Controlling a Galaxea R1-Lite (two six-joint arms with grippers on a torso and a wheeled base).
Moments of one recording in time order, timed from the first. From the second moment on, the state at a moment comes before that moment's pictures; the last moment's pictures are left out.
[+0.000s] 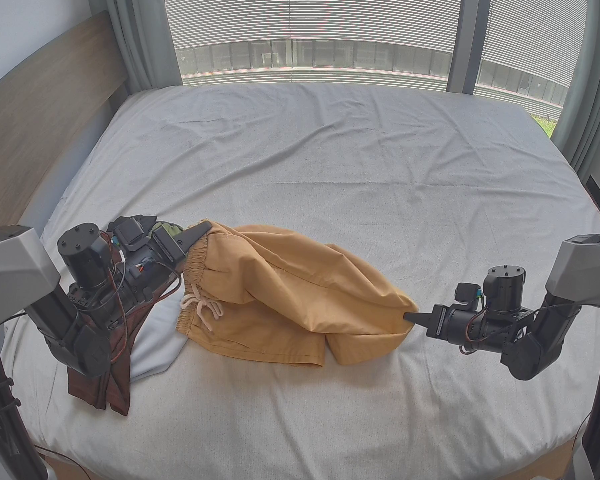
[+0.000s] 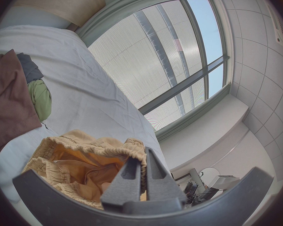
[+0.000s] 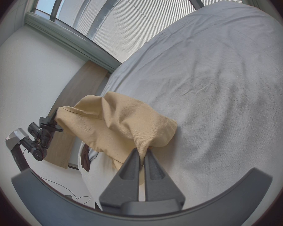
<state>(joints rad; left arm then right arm) -0.20 2.08 -0.64 -1.55 -0.44 -0.88 0.25 2.22 -0.59 -1.18 0.45 0.52</state>
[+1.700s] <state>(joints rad) -0.17 2.11 -0.71 -1.55 -0.43 -0.88 0.34 2.52 -0.84 -1.32 0.47 0.68</state>
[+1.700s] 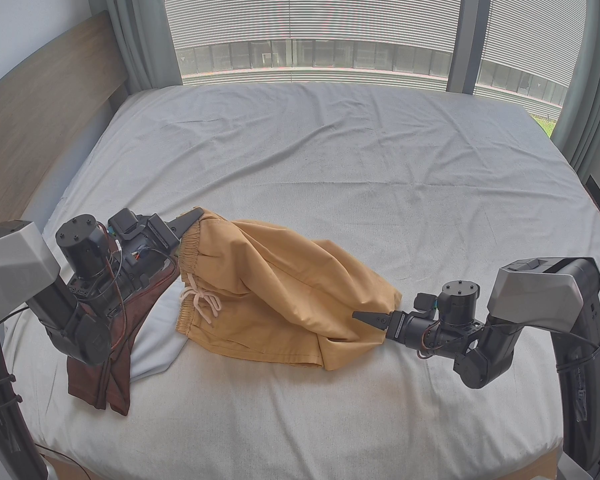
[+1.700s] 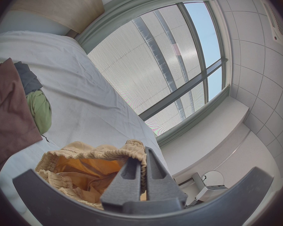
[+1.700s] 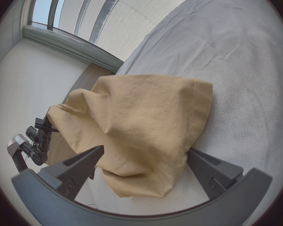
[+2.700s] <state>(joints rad) -0.15 2.14 -0.74 -1.55 -0.43 -0.88 0.28 2.38 -0.56 -1.54 0.57 0.71</state>
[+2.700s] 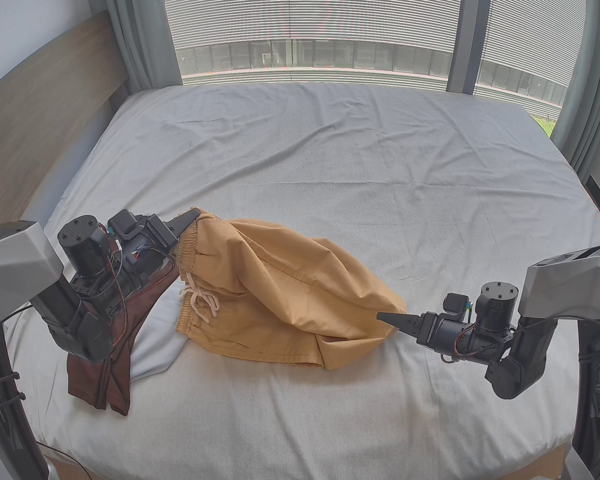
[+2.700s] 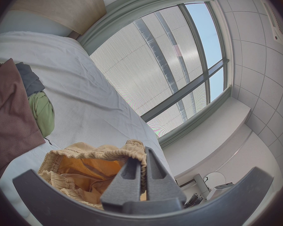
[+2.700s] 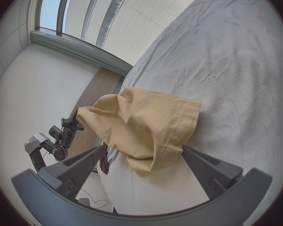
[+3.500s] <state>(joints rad) -0.15 2.15 -0.74 -1.55 -0.43 -0.88 0.29 2.29 -0.49 -1.55 0.60 0.71</state>
